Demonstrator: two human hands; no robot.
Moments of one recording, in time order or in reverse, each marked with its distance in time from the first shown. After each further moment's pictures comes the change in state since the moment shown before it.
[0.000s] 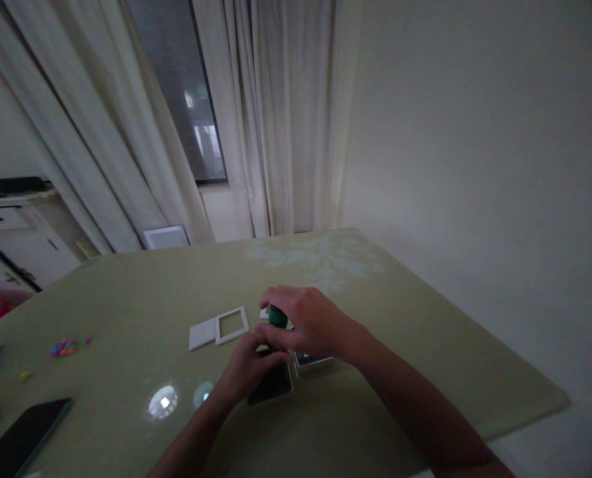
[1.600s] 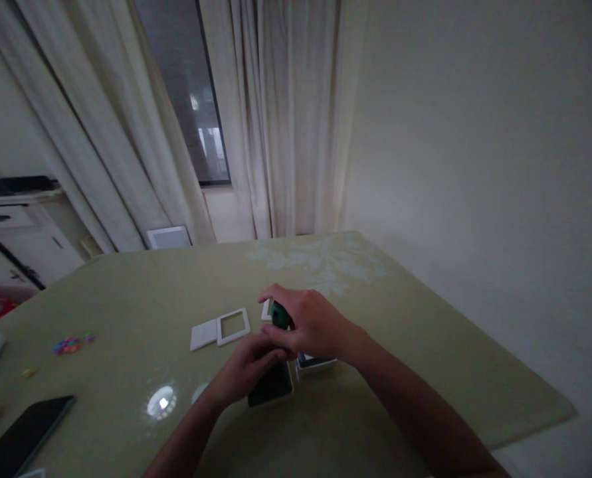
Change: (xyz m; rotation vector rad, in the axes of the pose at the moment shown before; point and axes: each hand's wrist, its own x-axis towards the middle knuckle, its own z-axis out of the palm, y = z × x) left_hand 0.002 0.012 -0.004 -0.133 -0.135 0.058; right_hand 0.001 0.002 0.005 0.025 0.023 0.071
